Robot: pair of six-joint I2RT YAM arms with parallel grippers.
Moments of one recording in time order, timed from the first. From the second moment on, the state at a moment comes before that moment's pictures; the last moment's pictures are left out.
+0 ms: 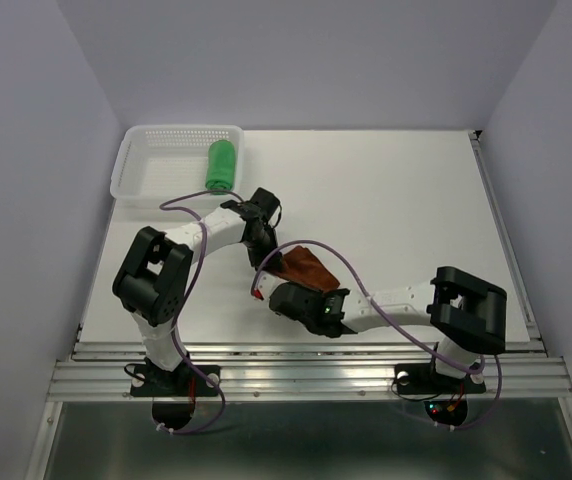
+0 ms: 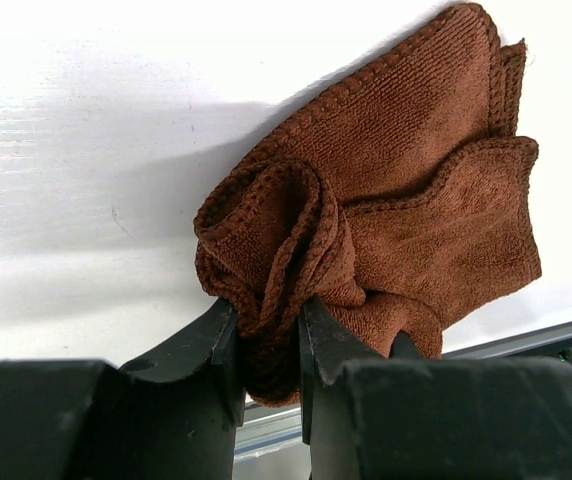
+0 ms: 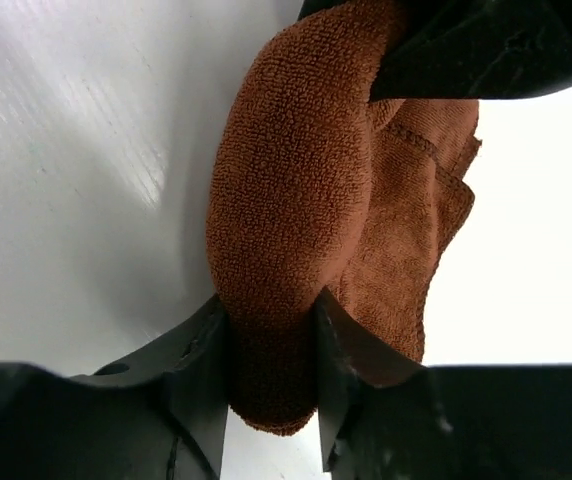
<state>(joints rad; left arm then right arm) -0.57 1.77 1.16 -0.68 0.20 -0.77 1.25 1.68 0.90 -0.15 0.56 -0.18</state>
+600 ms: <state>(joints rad) -0.56 1.60 1.12 -0.59 0.18 -0.83 1.07 1.54 0.77 -0.01 0.25 0.10</state>
